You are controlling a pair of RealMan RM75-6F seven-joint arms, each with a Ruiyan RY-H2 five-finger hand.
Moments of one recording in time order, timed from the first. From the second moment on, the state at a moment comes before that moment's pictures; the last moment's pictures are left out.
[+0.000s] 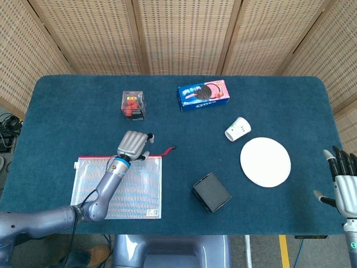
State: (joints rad) left arm -0.91 -1.72 -0.34 -1.32 0.76 0.82 0.65; right arm 0.09 -1.09 0.13 -1.57 -1.45 1.50 -0.05
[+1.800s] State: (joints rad) left arm -1.14 -2.01 -0.35 -0.85 0.62 0.63 0.45; right arm 0.10 -1.08 0.13 -1.56 -1.41 1.46 -0.02
